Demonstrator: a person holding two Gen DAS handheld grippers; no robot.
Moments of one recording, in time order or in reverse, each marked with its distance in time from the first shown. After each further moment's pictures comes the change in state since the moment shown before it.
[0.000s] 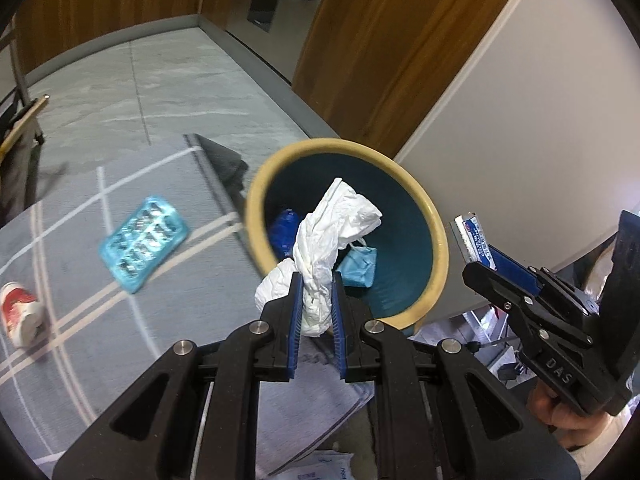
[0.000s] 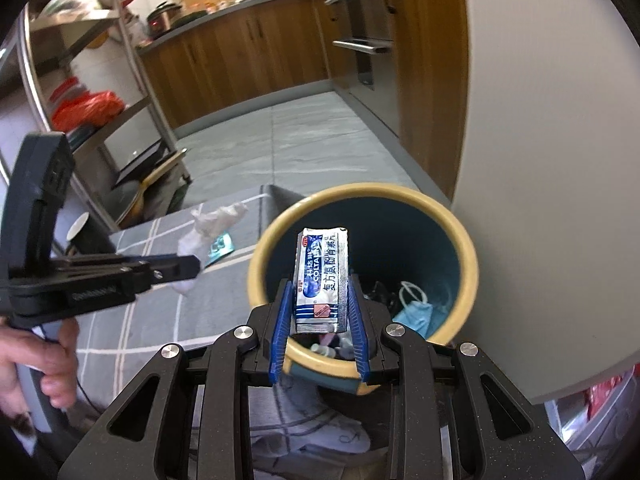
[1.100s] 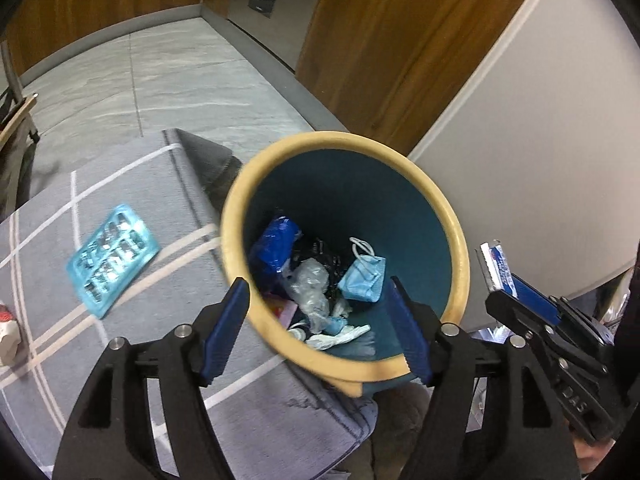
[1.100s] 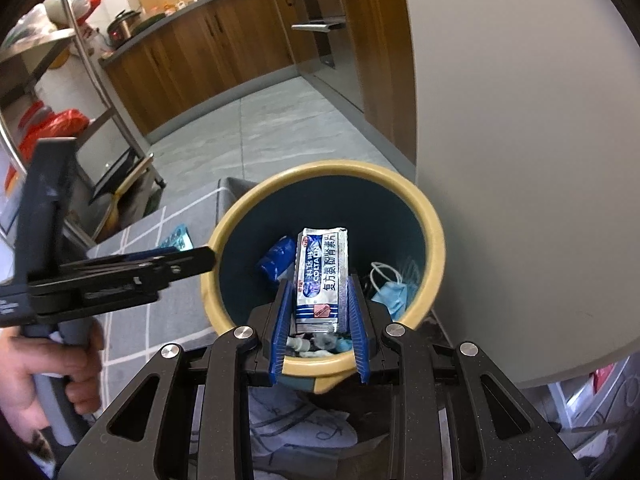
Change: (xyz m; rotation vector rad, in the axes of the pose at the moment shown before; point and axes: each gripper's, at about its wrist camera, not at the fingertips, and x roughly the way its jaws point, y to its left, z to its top) left arm 0.048 -0.003 0.020 -0.018 0.022 0.048; right arm 0.027 -0.032 -0.005 0.088 0.069 -0.042
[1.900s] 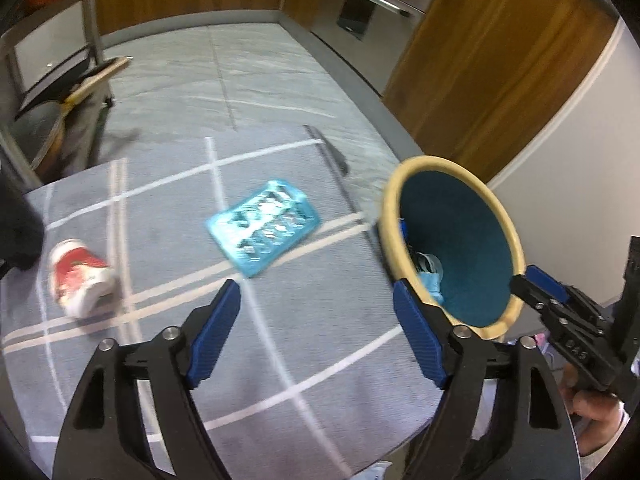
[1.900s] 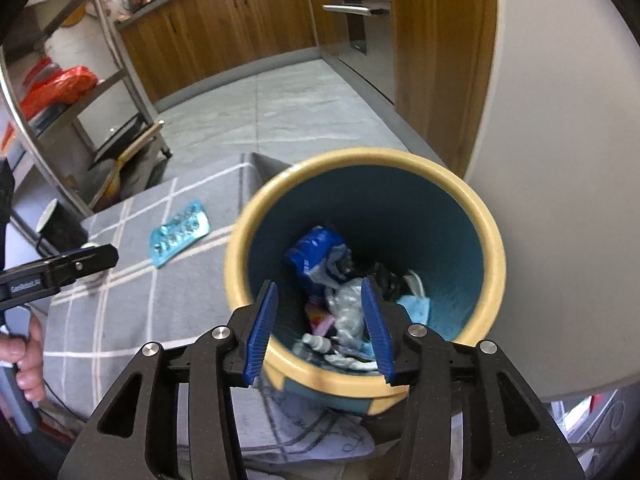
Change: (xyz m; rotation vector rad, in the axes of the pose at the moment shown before) left arm -0.069 0.110 -0.039 -0.156 -0.070 0.144; right arm 0.026 0.054 0.006 -0.104 0.038 0.004
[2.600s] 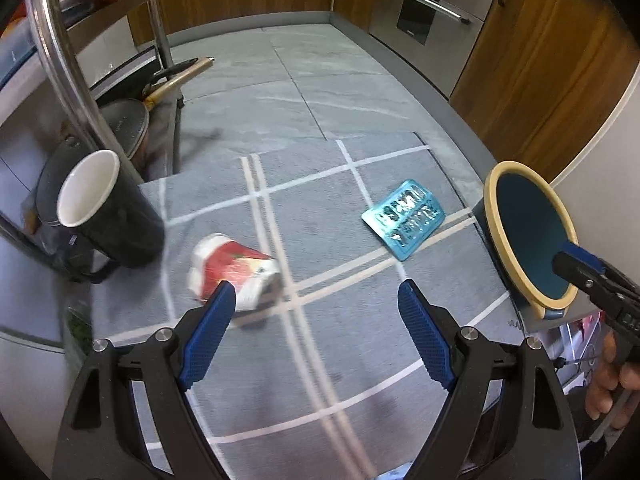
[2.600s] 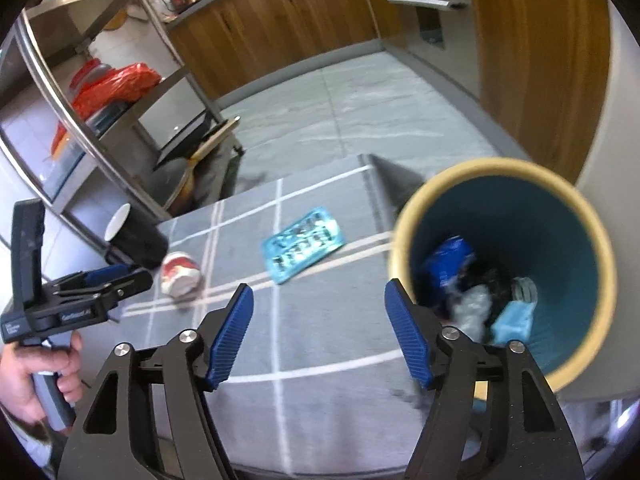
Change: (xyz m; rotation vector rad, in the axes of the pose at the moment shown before) left arm -0.055 0.099 0.003 0.013 0.030 0.180; right arm 0.023 0.100 0.026 0.022 0.069 0.234
